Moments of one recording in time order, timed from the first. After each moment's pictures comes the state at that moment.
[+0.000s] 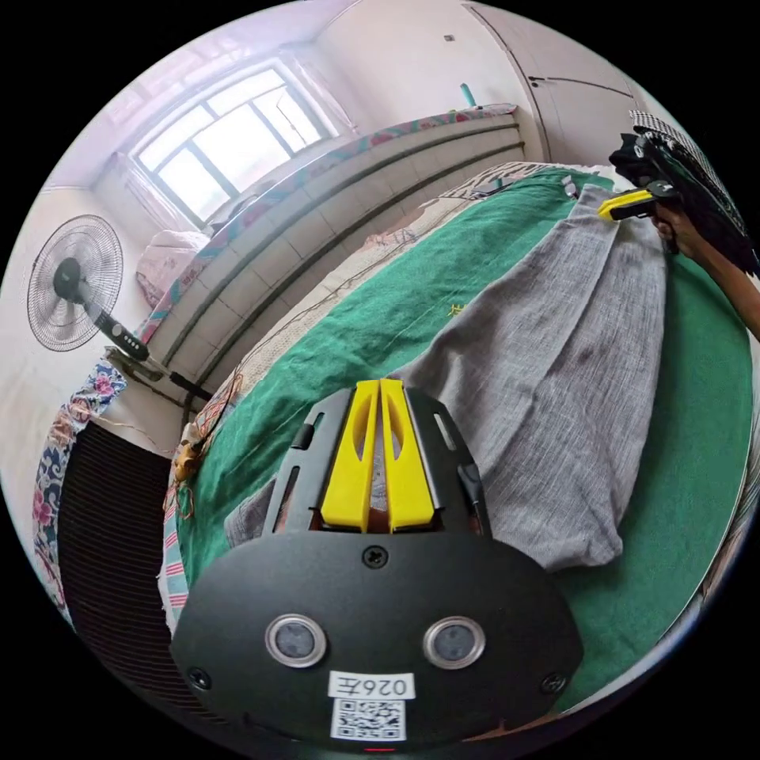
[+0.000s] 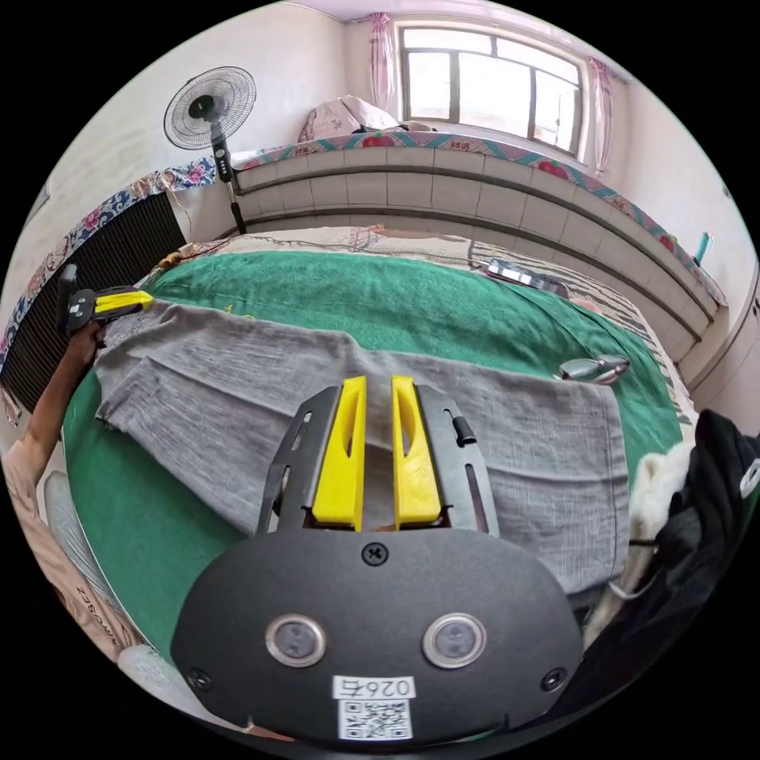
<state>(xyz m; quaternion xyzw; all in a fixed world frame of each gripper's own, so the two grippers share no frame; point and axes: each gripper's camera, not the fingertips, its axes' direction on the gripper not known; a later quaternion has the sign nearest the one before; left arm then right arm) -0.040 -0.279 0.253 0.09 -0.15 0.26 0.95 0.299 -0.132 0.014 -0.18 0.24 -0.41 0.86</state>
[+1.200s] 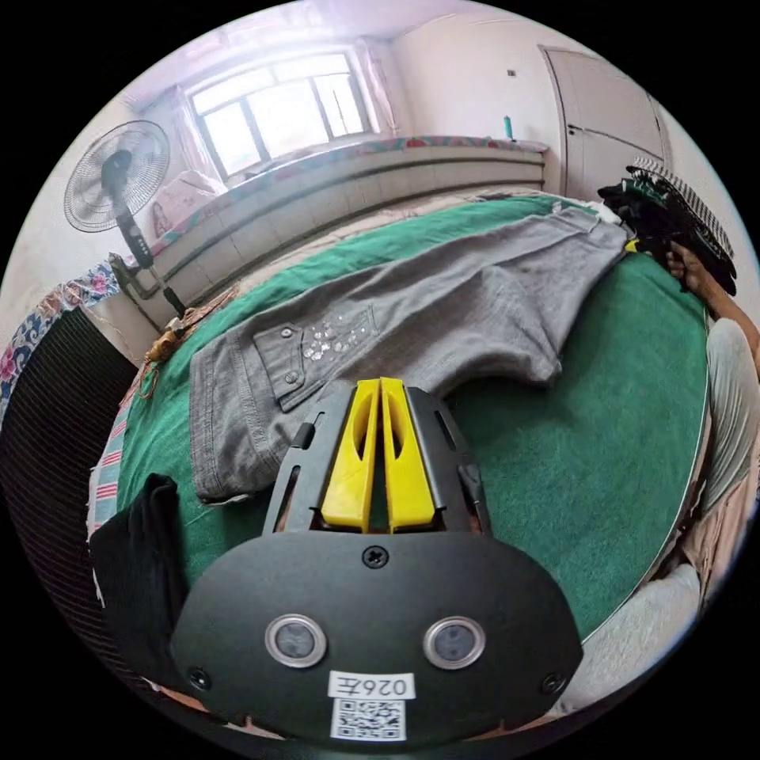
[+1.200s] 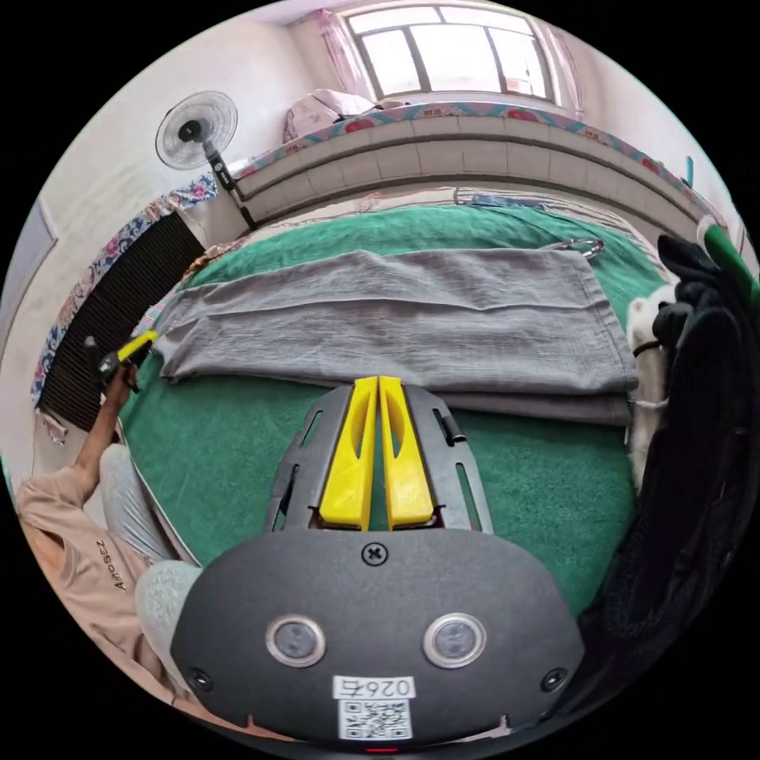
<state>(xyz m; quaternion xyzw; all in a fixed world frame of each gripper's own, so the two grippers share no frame) -0.119 -0.079 0.190 0.06 -0.08 0.18 0.98 0.409 -0.087 -0.179 -0.23 0.19 -0.31 0.90</state>
